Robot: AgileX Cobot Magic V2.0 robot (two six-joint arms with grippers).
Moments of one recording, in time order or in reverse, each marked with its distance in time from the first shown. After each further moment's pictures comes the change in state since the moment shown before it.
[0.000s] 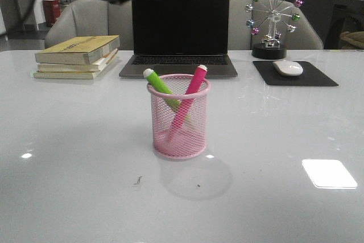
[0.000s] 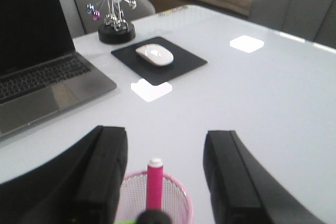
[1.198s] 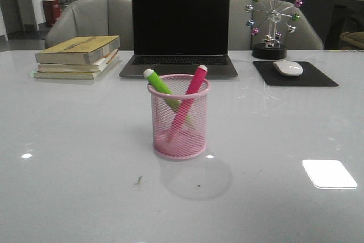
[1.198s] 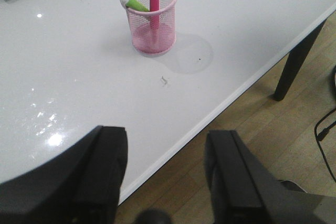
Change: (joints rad) left arm 0.000 -0.918 0.139 0.040 1.150 0.000; right arm 0.000 0.000 0.000 0.000 0.000 0.000
